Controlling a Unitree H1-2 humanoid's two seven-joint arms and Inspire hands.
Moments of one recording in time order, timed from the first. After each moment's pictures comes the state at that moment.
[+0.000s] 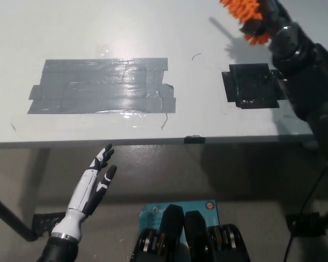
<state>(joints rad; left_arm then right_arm) -0.19 0.18 -0.11 0.28 0.27 -0.27 0.03 -1.19 -0.26 0.25 1.00 -0.33 0.19 -0.04</state>
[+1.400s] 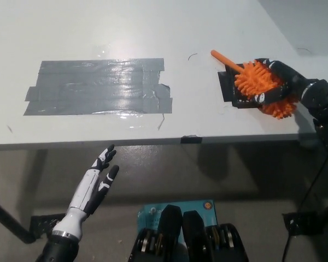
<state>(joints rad) -0.21 0.18 -0.11 0.30 0.27 -0.27 0.00 -1.00 -0.34 0.27 0.93 -0.32 0.10 0.26</state>
